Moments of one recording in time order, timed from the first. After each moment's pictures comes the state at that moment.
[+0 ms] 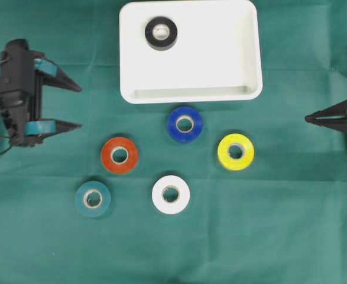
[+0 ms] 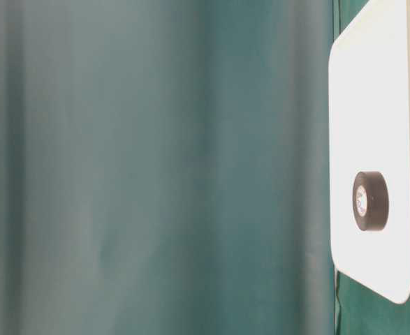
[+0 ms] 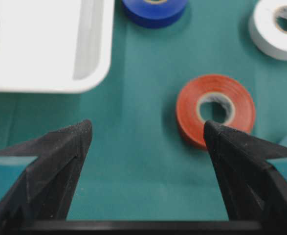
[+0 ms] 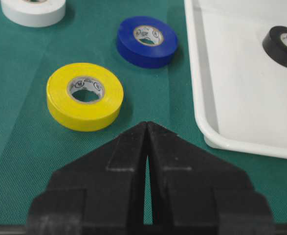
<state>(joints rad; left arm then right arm) 0.05 -0.70 1.10 -0.02 0.21 0.02 -0.02 -1.18 1.53 -0.07 -0.05 0.00</state>
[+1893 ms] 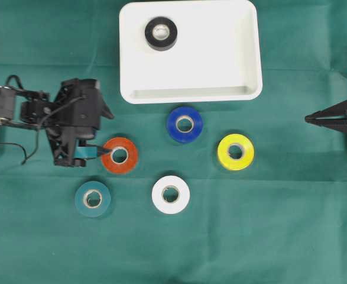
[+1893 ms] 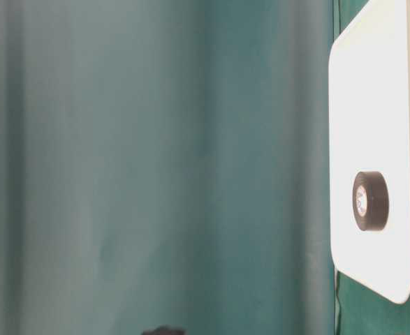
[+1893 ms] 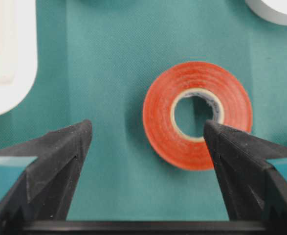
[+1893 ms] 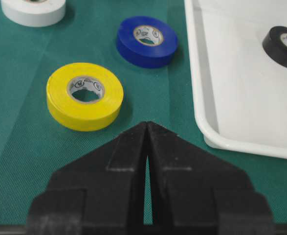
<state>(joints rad) -0.03 -0.21 0.94 -0.02 0.11 0.03 -0.02 -1.18 1.53 -0.07 -0.05 0.00</state>
